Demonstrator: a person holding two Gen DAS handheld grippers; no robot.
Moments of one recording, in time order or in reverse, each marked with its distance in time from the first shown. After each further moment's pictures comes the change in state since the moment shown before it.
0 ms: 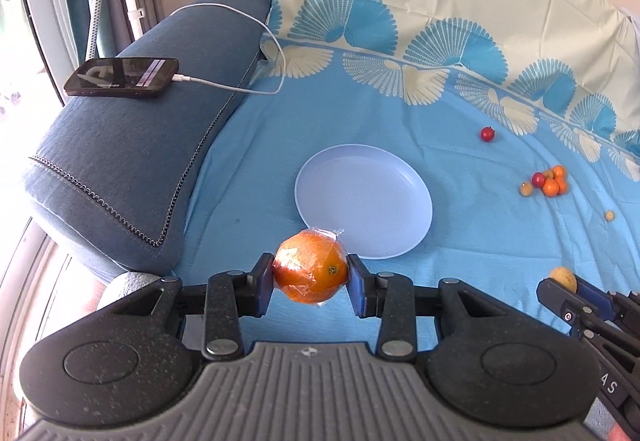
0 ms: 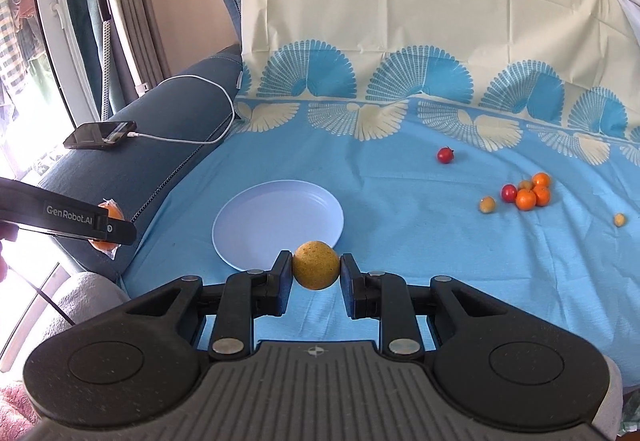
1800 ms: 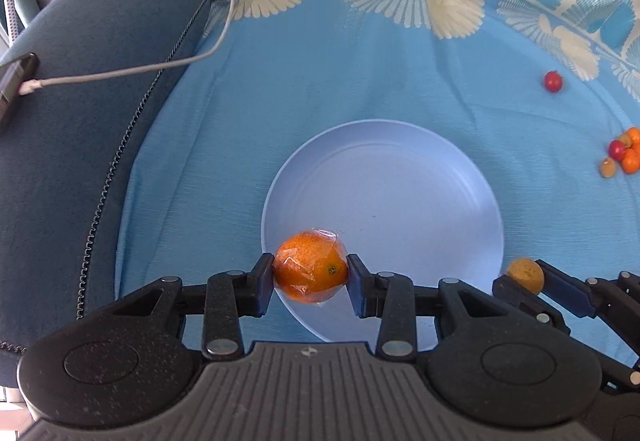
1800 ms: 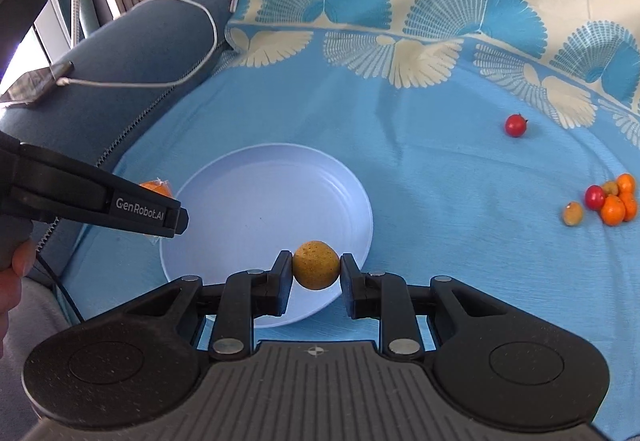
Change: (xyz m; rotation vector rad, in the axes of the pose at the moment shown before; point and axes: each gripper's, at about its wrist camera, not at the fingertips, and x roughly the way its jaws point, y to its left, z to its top) left arm 0.213 -0.035 0.076 0.124 0.229 0.071; right arm 0.200 0.006 0.040 -0.056 0.222 0.023
